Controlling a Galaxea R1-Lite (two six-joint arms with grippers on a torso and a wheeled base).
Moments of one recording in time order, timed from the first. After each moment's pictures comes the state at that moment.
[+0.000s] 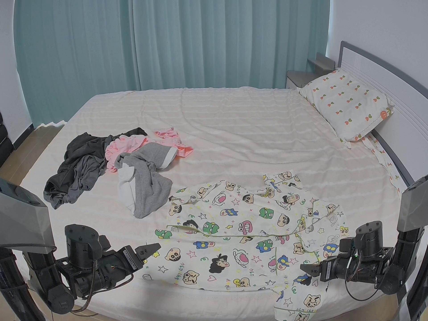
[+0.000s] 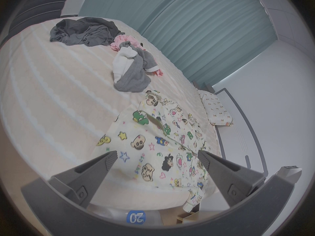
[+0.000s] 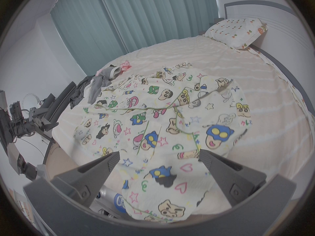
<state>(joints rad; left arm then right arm) -0.40 2.01 -0.02 -1.43 -0.05 -0.88 0.35 2.08 -0.02 -1.32 0.04 0.28</state>
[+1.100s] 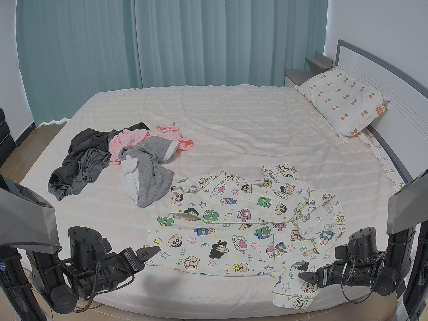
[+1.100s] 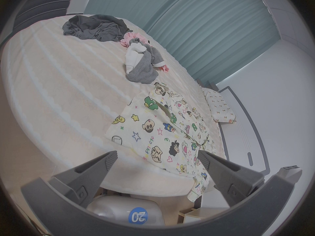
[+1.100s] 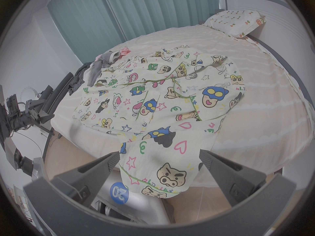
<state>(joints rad) -0.41 2.04 -0.02 -1.43 -0.04 -0.89 0.34 2.22 -0.02 -1.39 0.06 0.26</state>
